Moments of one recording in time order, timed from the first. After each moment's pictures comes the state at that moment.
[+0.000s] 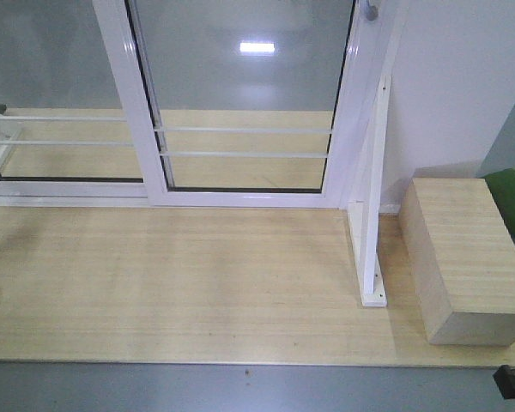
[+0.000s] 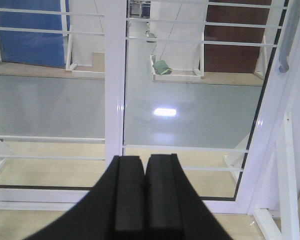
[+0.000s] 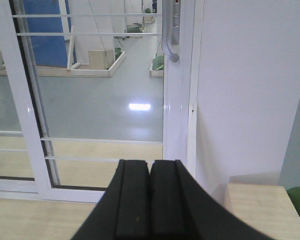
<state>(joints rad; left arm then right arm) -0.02 -0.01 0.03 -0.18 0.15 0.09 0.05 -0.01 0.03 0.15 0.19 -0.11</state>
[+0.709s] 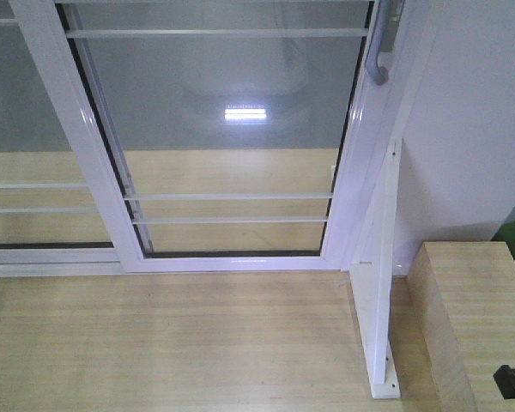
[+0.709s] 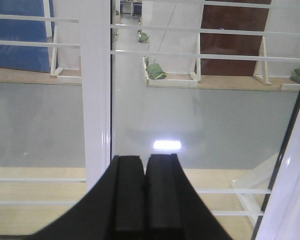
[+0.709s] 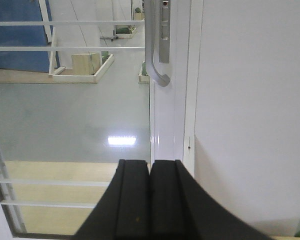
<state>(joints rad) -0.02 -0.01 0.03 -0.18 0.15 0.09 0.05 -0.01 0.03 0.15 0.19 -0.11</state>
